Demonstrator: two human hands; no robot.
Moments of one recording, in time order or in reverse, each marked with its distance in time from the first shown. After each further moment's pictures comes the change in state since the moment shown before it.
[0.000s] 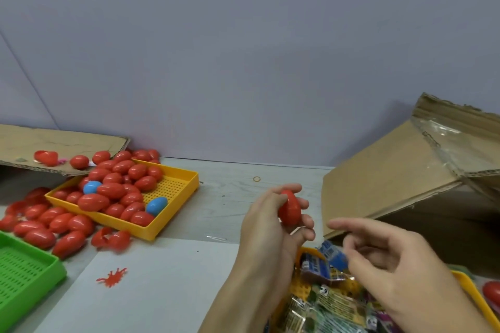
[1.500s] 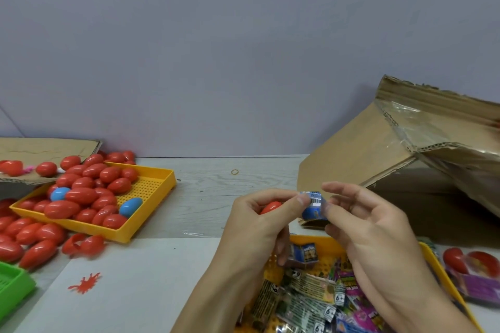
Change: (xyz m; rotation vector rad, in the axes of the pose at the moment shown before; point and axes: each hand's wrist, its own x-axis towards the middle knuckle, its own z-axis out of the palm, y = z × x) left_hand 0.000 -0.012 -0.008 0.503 -0.301 0.095; right_hand 0.012 0.015 0.004 0.523 0.258 0.003
